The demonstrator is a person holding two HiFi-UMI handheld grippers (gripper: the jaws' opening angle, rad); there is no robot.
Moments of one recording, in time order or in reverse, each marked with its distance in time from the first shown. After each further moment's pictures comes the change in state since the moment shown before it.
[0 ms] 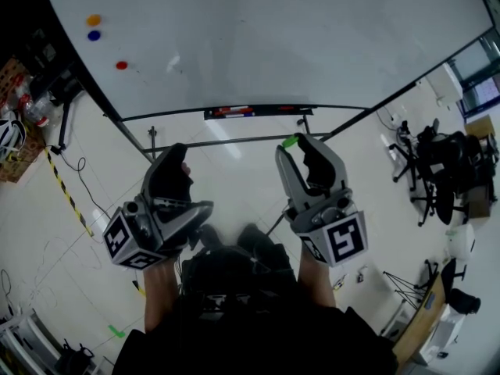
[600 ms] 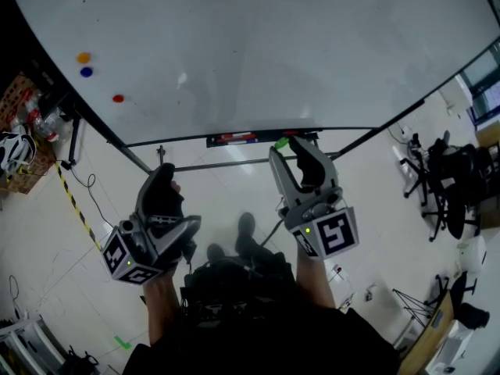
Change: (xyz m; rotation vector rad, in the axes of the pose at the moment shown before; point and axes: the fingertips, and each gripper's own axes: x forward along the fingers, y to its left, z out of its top) left arm 0.025 0.043 0.007 0.077 0.026 0.088; right arm 0.054 -0.059 -0.031 0.054 0.009 -0.014
